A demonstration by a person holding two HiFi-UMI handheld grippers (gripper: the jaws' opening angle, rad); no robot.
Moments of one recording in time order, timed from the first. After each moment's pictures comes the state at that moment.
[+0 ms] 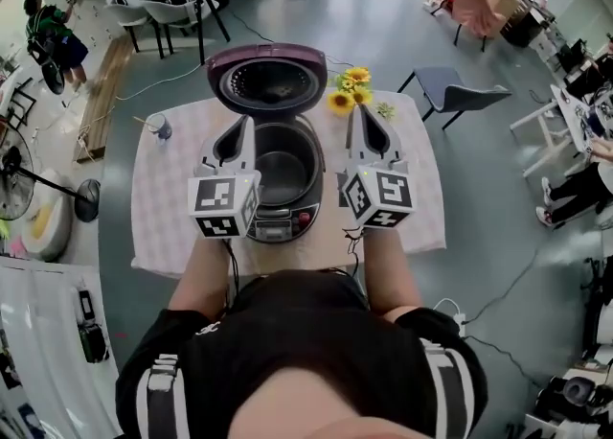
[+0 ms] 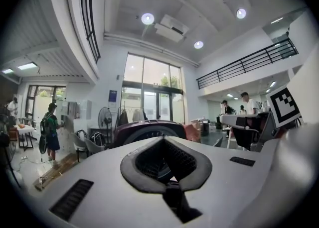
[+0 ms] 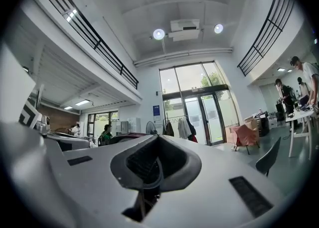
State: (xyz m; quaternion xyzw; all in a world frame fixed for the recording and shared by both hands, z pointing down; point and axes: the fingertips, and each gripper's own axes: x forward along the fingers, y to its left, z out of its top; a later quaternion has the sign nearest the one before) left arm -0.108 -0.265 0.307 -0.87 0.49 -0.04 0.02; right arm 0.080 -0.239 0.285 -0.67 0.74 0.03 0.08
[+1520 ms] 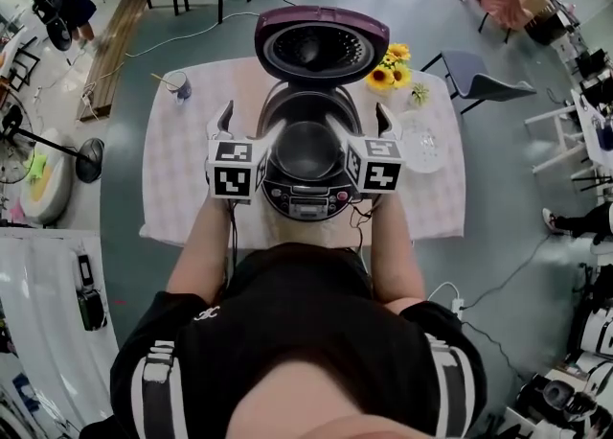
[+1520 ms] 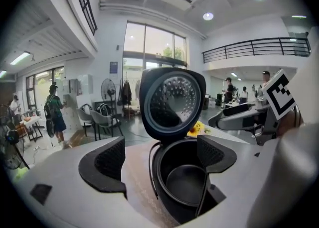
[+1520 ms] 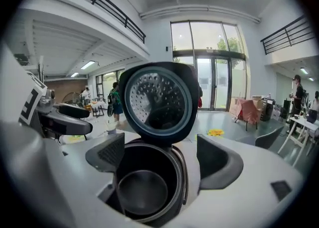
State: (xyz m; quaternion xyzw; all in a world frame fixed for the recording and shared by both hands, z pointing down) left arm -0.202 -0.316 0.439 -0.85 0.48 -0.18 -0.08; right arm -0.022 -0.304 0.439 -0.62 0.76 -0.11 -0.16
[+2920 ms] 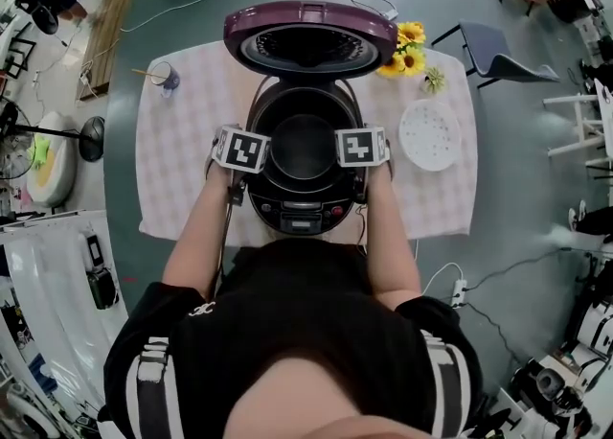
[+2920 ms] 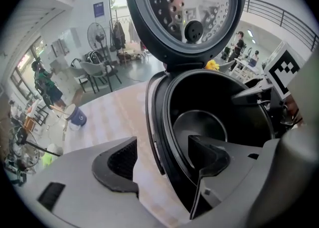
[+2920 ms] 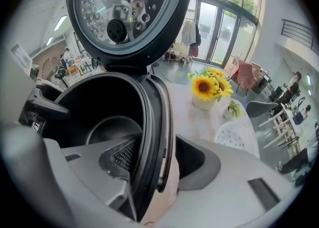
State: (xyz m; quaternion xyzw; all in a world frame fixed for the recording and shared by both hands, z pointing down) left arm -0.204 -0.351 0.623 -0.74 0.41 -0.47 -0.25; right arm 0.031 -0.341 0.621 -0.57 0.66 -0.29 -0.39
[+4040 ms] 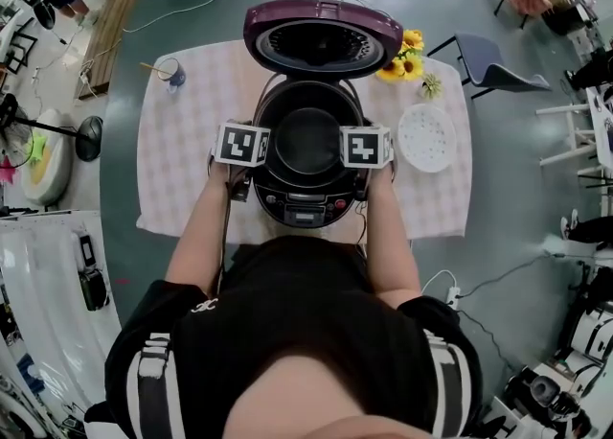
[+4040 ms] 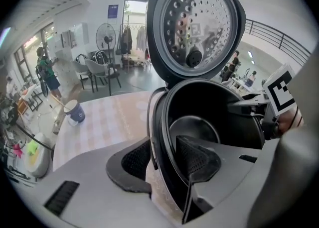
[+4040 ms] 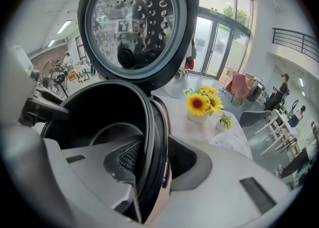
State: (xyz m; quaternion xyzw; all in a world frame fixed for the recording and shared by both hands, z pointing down) left arm -0.198 -0.345 0.587 -0.77 0.42 -0.37 -0.29; right arm 0.026 -0.340 0.576 -0.61 0.66 -0.24 -0.36
